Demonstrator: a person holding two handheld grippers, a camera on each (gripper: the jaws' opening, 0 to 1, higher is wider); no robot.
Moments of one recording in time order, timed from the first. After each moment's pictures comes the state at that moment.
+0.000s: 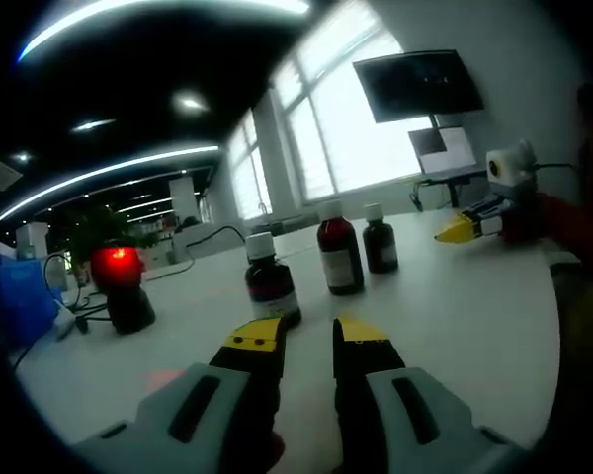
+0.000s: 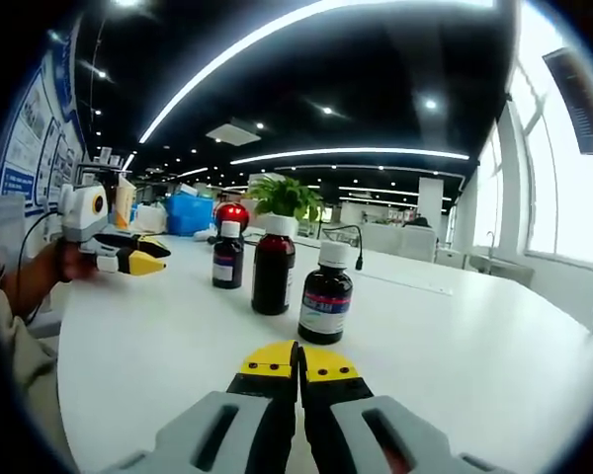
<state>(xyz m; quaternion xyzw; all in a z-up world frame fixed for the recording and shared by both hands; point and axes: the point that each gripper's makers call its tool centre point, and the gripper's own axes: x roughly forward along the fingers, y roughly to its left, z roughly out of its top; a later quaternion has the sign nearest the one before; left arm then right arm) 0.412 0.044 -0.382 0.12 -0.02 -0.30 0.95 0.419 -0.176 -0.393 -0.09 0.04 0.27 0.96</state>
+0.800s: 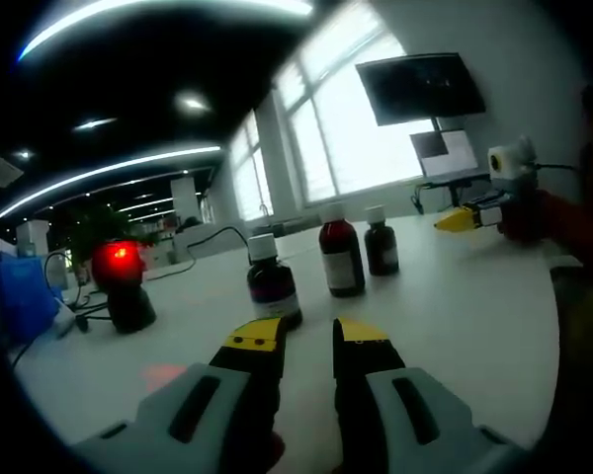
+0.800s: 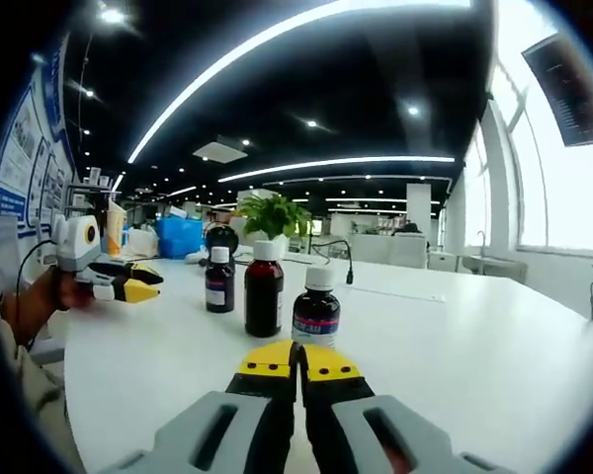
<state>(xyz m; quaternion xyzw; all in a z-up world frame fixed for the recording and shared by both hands) 0.417 0.049 -0.381 0.11 -0.02 -0.30 0.95 0.422 -0.182 -0.371 -0.05 0.02 0.26 0.96</state>
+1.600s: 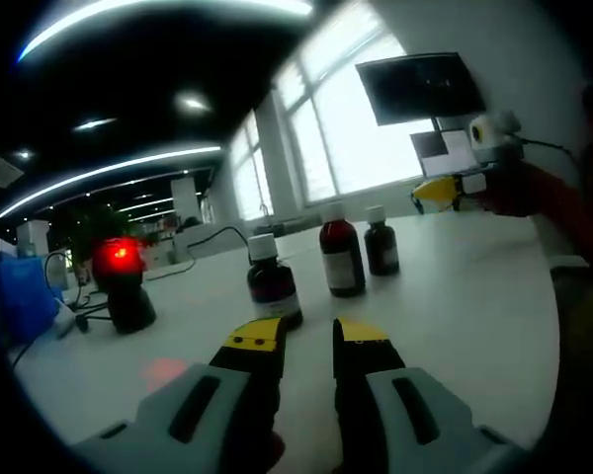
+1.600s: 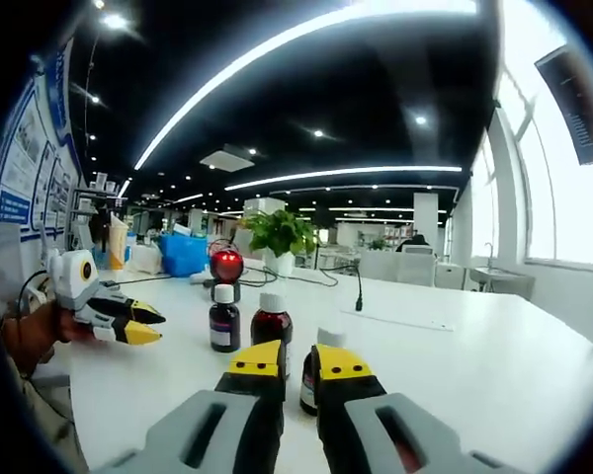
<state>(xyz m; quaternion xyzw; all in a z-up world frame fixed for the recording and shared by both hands) 0.416 0.048 -0.381 0.11 -0.02 -0.30 0.95 0.448 -0.157 -0.325 -0.05 0.00 0.27 0.96</state>
